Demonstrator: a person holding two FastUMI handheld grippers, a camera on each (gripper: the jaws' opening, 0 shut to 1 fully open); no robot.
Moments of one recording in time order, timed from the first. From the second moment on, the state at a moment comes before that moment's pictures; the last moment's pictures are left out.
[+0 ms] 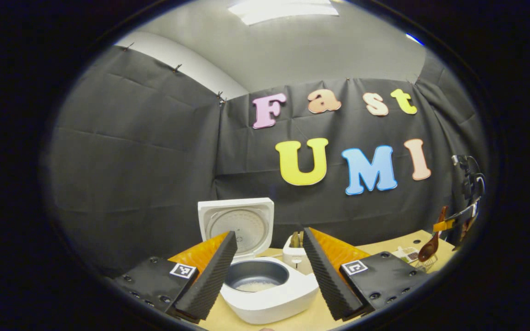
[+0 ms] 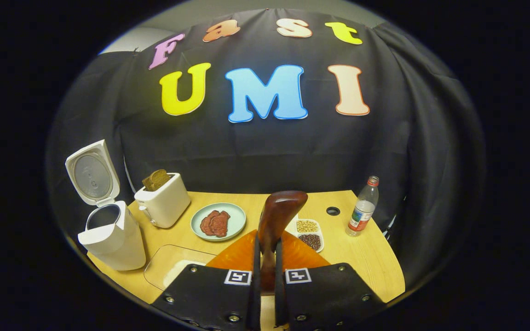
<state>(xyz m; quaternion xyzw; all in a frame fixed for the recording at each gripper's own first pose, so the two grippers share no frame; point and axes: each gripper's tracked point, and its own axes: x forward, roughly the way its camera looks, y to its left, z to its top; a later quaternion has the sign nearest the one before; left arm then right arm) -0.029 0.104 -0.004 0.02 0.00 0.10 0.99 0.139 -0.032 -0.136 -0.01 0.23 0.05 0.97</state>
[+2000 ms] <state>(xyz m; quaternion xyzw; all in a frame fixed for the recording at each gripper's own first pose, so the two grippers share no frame) -0.049 0.229 -0.043 0.02 0.03 0.10 0.99 0.082 0.139 -0.265 0.24 0.35 0.05 0.91</state>
